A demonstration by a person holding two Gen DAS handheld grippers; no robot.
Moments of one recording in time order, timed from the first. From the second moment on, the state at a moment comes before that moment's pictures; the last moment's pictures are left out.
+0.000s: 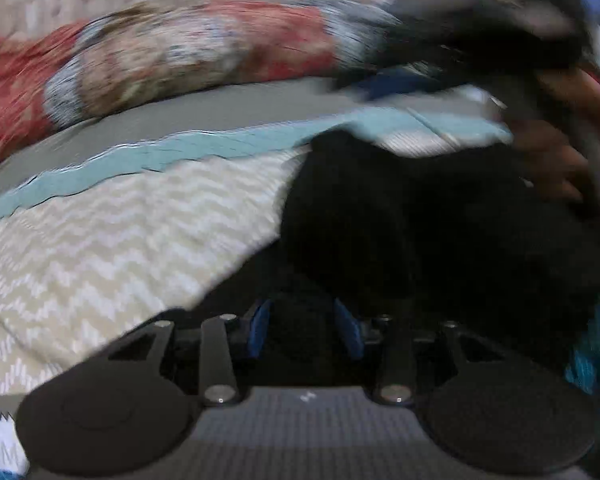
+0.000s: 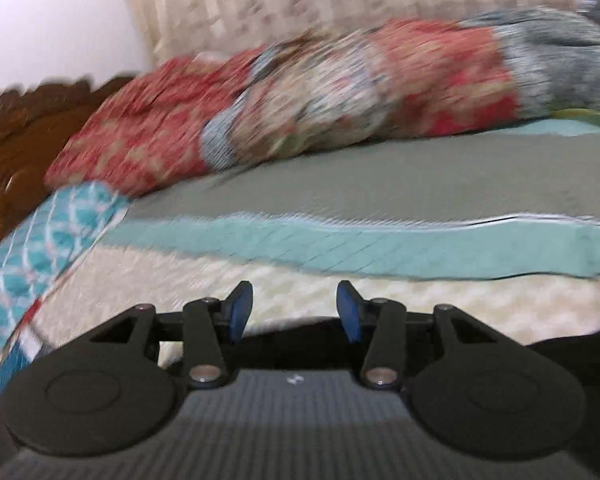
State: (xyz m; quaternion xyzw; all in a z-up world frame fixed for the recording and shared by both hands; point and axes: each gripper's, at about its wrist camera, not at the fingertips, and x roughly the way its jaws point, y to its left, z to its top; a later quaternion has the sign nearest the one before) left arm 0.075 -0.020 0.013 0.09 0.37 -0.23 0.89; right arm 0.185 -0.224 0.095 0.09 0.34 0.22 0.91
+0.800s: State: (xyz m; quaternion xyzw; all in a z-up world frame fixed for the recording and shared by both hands) left arm 0.136 -0.028 0.037 0.15 0.36 -0.25 0.89; right arm 0.091 -0.319 0.067 0.22 0.36 0.11 0.90
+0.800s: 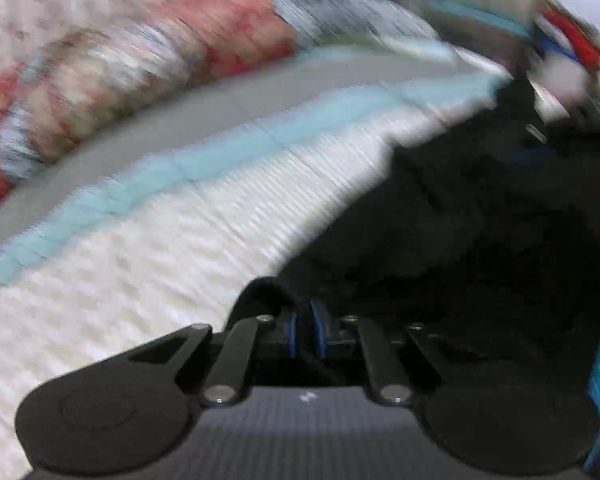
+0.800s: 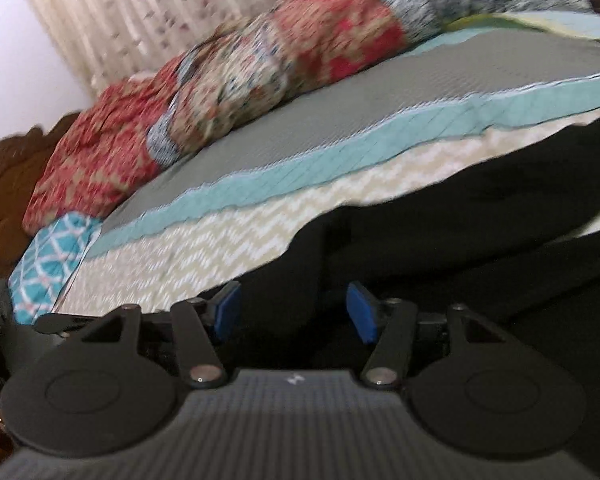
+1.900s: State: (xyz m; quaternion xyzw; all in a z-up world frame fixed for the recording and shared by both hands) left arm 0.275 0.076 0.010 0.04 0.41 0.08 0.91; right arm 0.285 -0.589 0.040 0.20 0.42 -0.27 0.84
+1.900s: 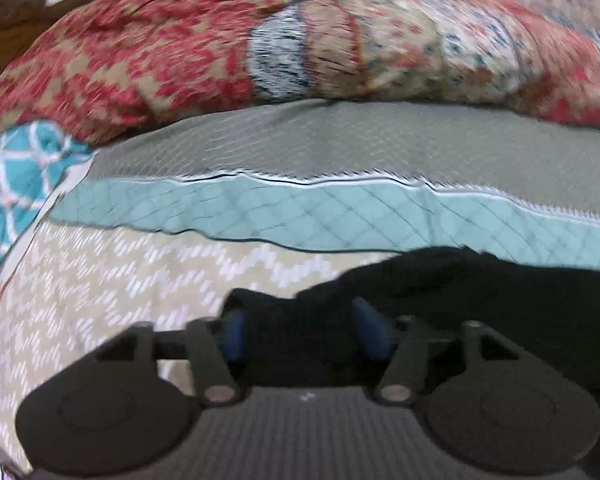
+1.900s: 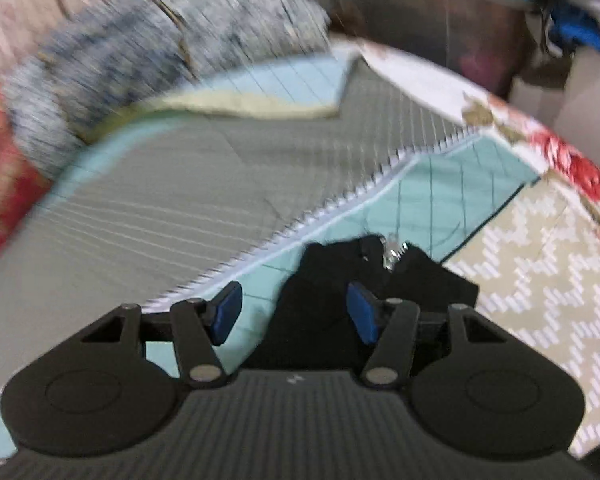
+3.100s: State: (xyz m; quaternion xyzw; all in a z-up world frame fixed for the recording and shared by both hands) left arm -0.046 0.161 0.049 -0.17 0.34 0.10 0.92; right arm -0.163 -0.615 0.044 0.50 0.14 -0.34 0.78
